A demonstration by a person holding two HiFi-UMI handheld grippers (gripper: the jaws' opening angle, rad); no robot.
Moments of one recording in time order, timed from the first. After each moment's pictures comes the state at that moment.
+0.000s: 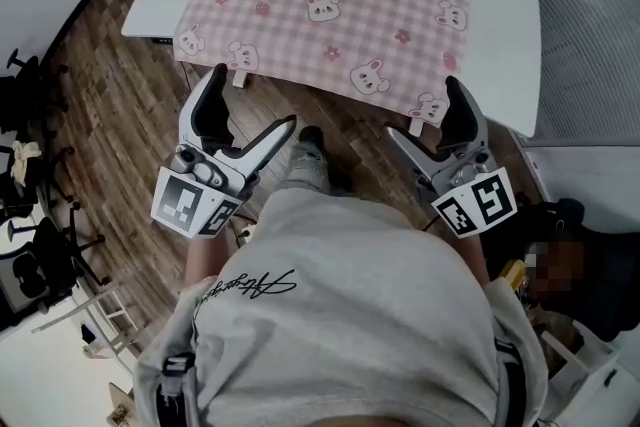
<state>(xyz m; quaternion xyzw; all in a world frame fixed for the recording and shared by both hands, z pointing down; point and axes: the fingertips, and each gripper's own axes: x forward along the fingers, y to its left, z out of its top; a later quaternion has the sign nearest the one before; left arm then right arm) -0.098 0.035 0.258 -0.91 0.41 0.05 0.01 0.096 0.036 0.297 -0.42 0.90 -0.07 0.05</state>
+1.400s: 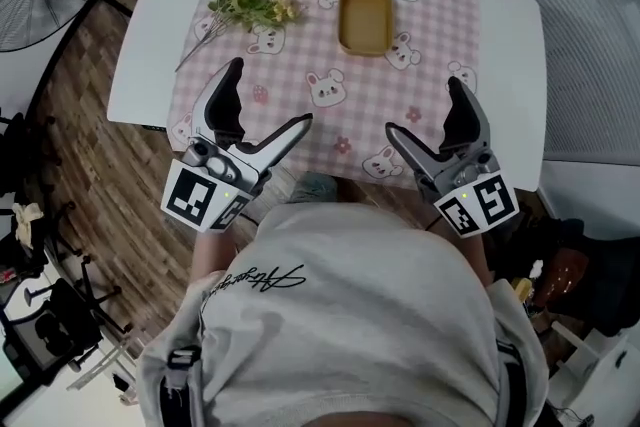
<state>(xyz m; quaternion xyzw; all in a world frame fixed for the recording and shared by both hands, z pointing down) -0.097 -0.175 0.261 -0.94 0.33 0.05 0.00 0.080 -0.151 0.290 -0.47 0.88 -0.06 0.04</state>
